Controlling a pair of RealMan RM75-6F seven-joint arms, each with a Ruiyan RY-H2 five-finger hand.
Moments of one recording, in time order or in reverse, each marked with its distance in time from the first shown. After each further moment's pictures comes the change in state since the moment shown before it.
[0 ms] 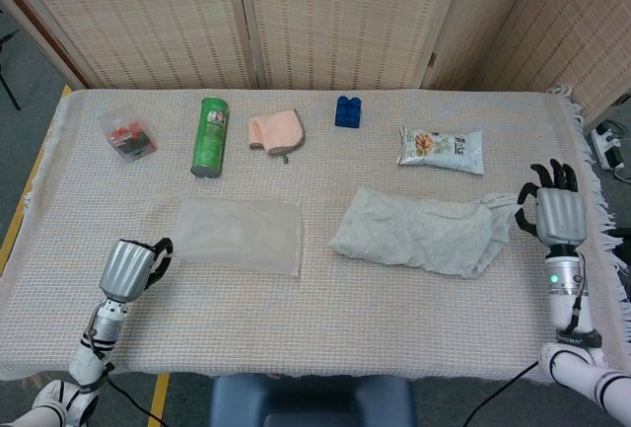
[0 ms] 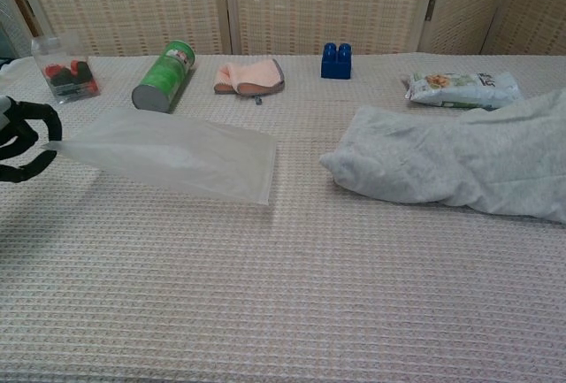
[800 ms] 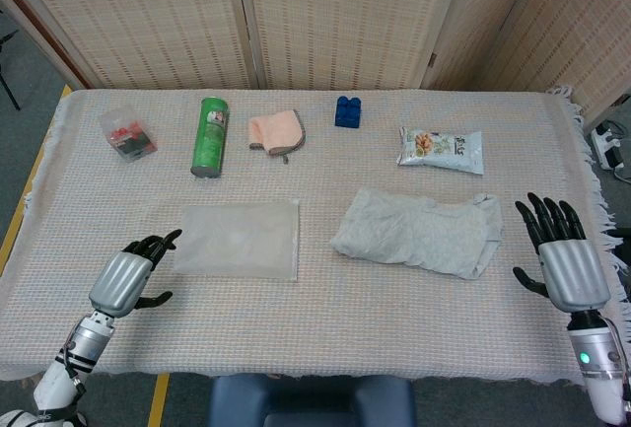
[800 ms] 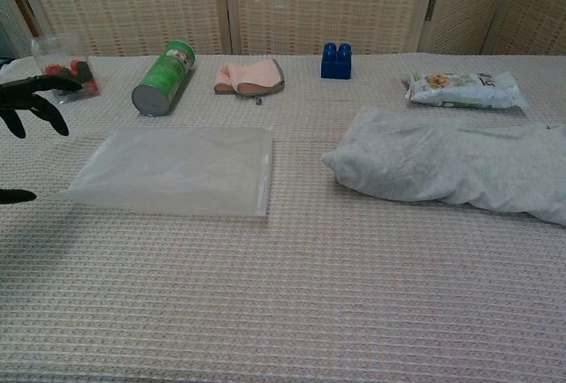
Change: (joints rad) left arm 0.007 0.557 0.041 -0.985 -0.096 -0.268 0.288; right arm -0.238 0.382 -0.175 -0.681 -0.276 0.307 -0.202
